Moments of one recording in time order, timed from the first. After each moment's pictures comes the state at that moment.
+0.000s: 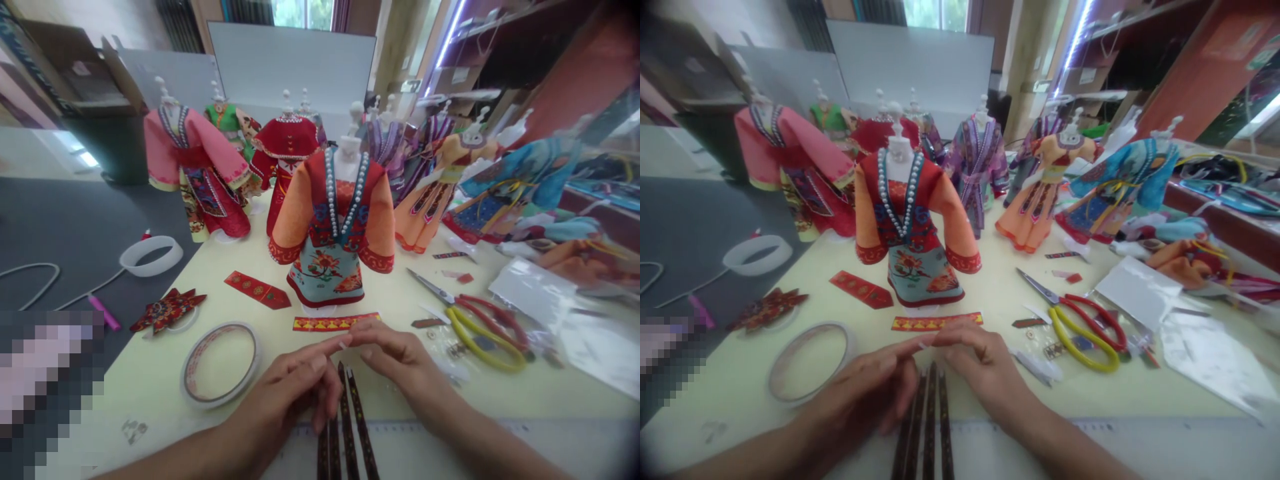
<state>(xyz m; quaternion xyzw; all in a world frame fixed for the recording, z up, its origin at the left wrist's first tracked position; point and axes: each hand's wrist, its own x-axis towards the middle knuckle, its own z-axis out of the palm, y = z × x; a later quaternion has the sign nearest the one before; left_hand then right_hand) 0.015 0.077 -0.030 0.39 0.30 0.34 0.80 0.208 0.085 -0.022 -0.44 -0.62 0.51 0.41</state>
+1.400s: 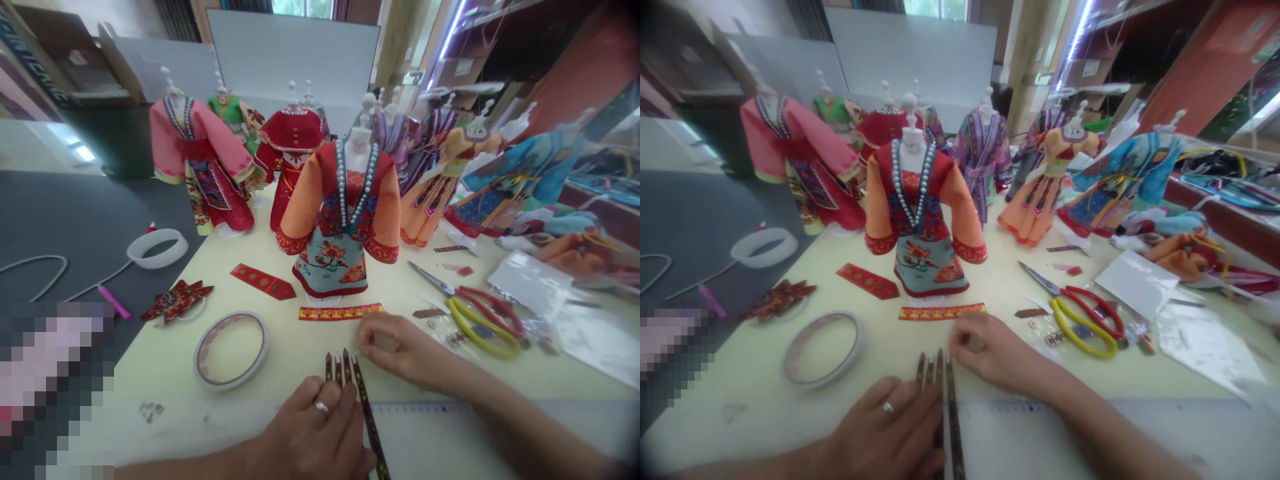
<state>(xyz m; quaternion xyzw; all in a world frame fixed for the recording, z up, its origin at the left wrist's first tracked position) 0.022 0.046 -0.048 0.91 0.21 0.34 -0.11 0.219 0.099 -0.019 -0.44 -0.80 0.37 0.18</state>
